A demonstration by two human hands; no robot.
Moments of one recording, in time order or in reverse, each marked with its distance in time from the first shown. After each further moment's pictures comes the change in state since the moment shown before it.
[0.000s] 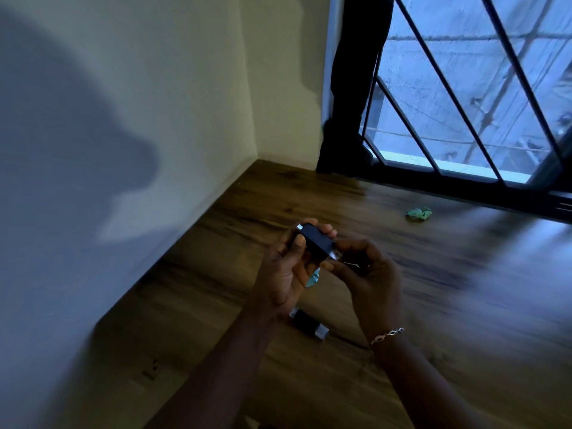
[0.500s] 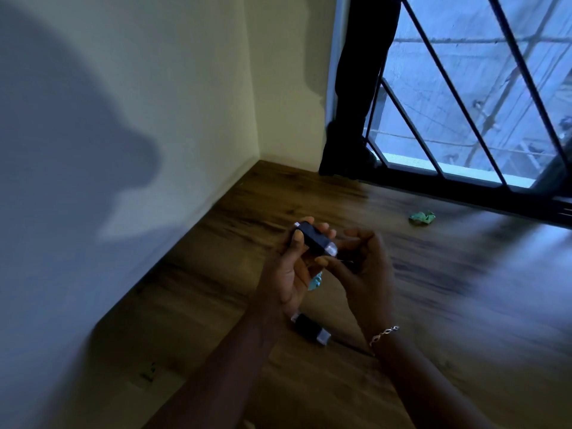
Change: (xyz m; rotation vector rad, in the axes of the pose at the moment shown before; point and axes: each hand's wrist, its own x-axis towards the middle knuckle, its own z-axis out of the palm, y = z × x) left_hand 0.004 0.000 0.001 -0.054 0.128 0.010; right_hand 0.010 0.001 0.011 0.038 -0.051 0.005
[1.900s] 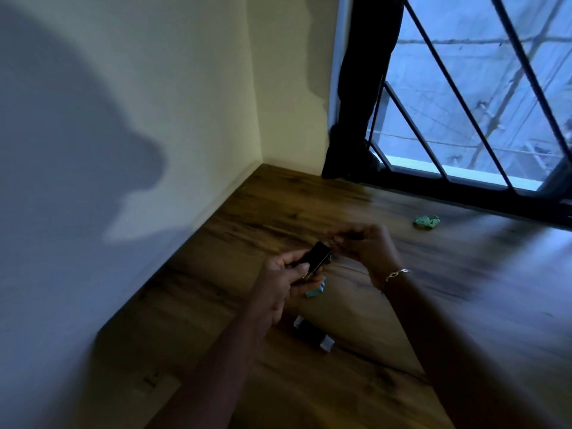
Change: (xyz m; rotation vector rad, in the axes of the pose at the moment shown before) left_hand -0.001 0.013 -0.010 0.483 0.328 -0.292; right_hand 0.070 0.022 -0.013 0.084 -0.229 0.389
